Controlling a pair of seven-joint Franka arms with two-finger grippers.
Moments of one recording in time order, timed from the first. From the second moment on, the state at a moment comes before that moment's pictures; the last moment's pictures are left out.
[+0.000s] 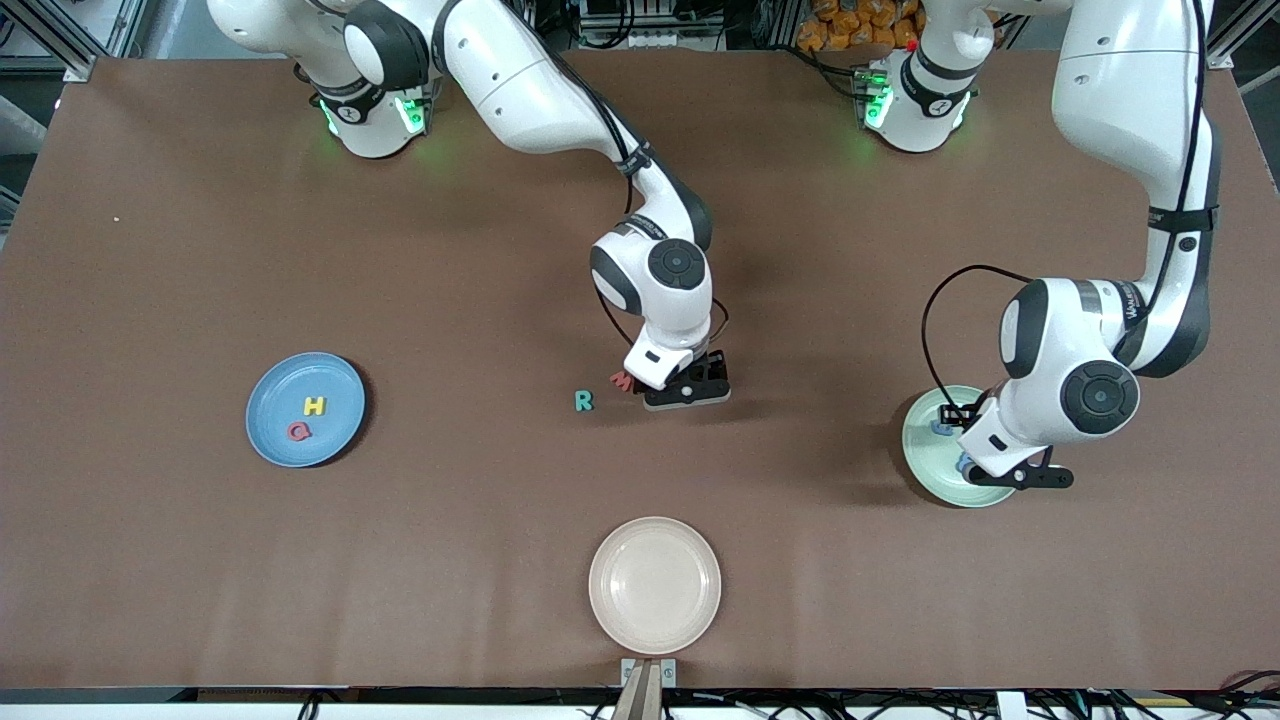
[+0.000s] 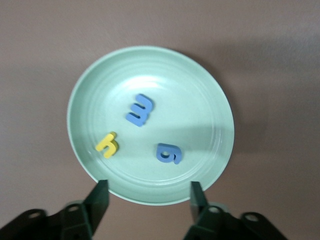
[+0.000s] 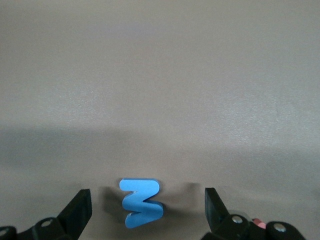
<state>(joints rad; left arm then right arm) -0.23 0.55 0.14 -1.65 0.06 2.04 -0.08 1.04 1.09 -0.35 -1.09 0.25 2.29 0.62</state>
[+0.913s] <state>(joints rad) -0.26 0.45 0.12 -1.61 0.06 2.03 -0.08 1.04 1.10 -0.35 -1.08 0.26 2.30 0.64</state>
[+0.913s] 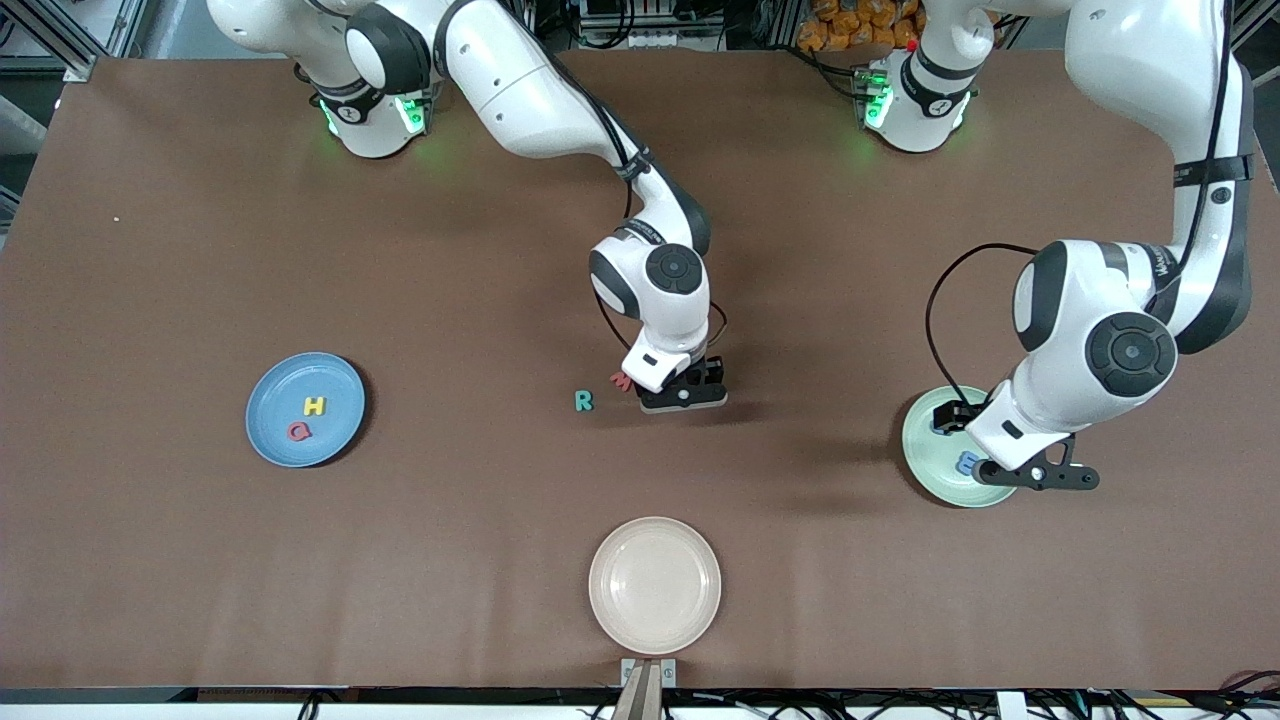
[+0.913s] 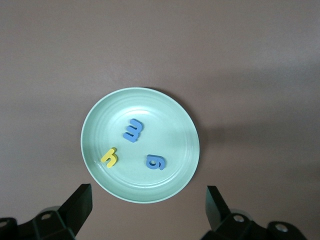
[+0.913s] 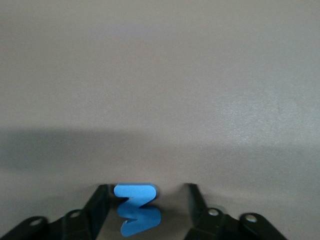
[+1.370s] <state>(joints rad) -0.26 0.42 0.12 -1.61 0.06 2.03 -0.08 1.04 1.10 -0.35 -1.07 0.26 2.29 0.64</state>
